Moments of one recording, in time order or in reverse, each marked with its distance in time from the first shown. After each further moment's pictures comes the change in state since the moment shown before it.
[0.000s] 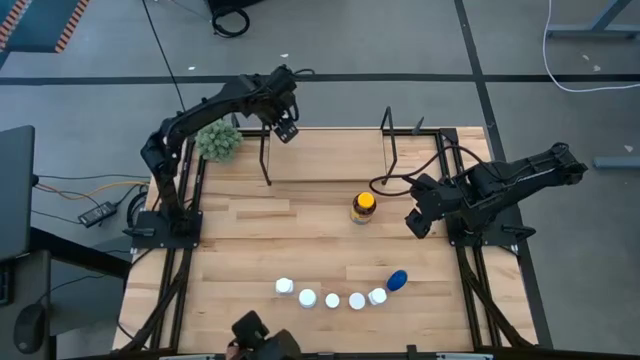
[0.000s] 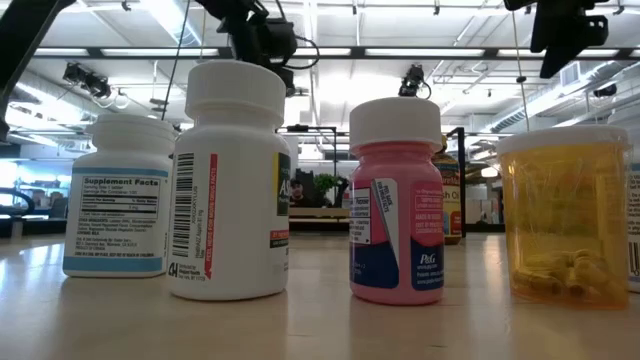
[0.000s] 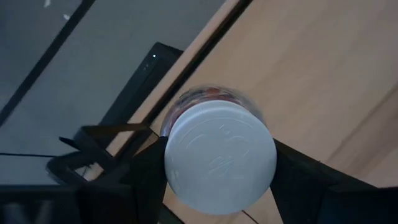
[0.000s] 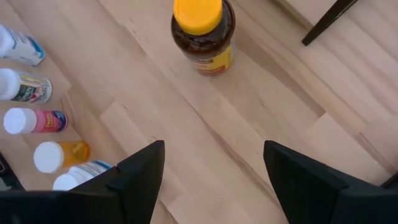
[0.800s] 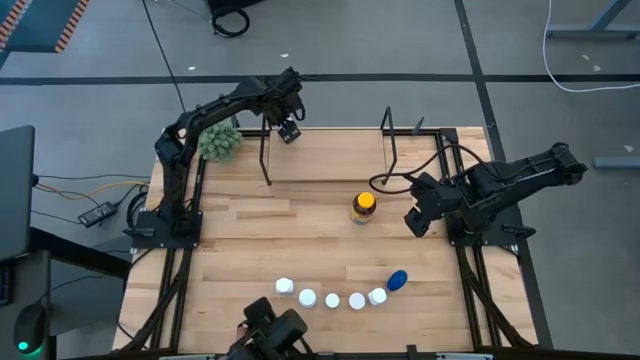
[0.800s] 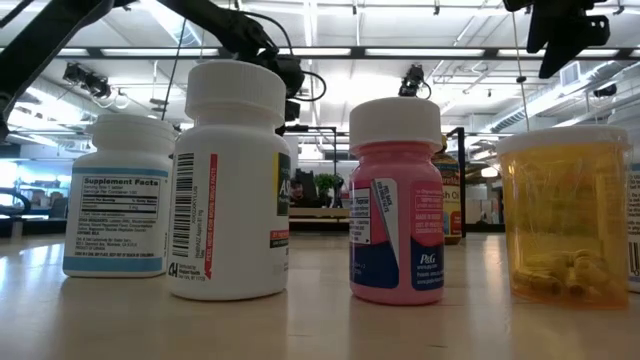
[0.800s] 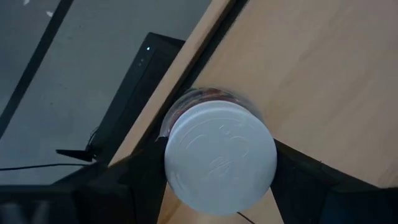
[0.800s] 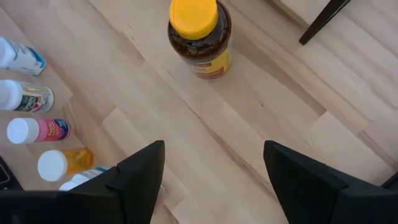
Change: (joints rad) left arm 0.054 0.138 0.001 0.070 0.038 0.134; right arm -0.003 0.000 0.000 0.004 0.011 0.043
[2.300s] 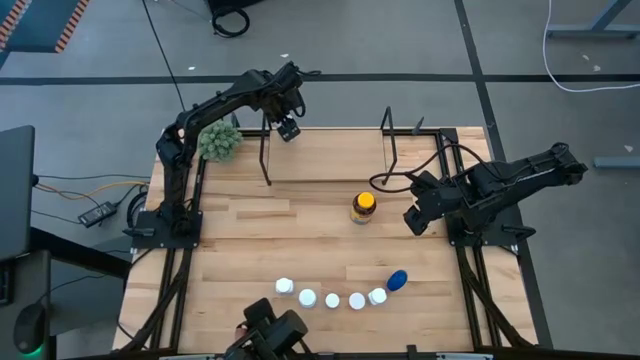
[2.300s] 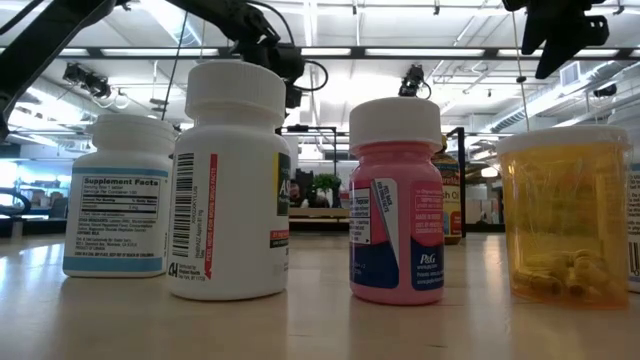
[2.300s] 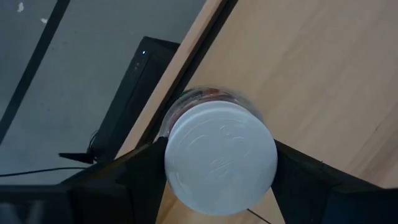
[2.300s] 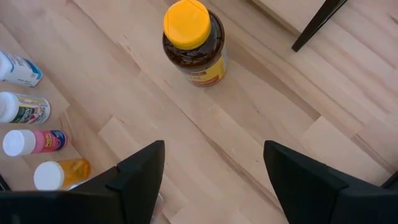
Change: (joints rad) left arm -0.007 0.004 0.110 -0.118 0.027 0.026; right arm 0.000 0.000 0.000 0.000 0.033 0.020
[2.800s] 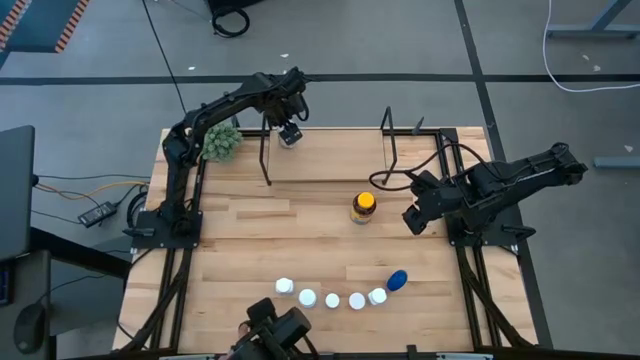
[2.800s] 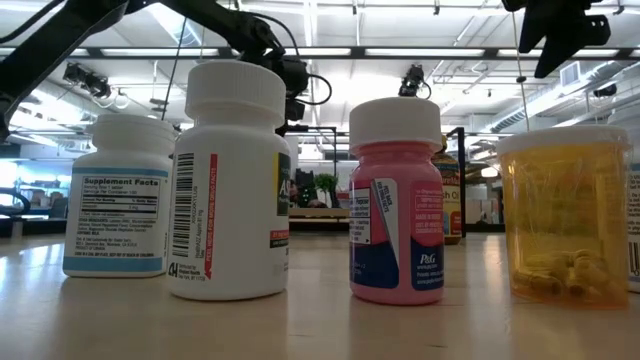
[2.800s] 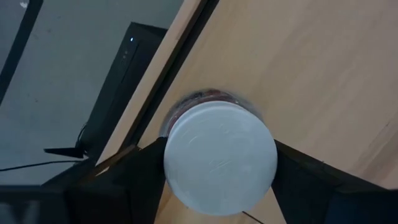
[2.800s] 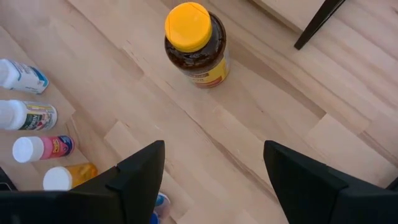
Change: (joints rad) left arm 0.000 0.061 0.003 -0.010 0.012 0.000; right arm 0.000 0.000 0.000 0.011 0.000 0.032
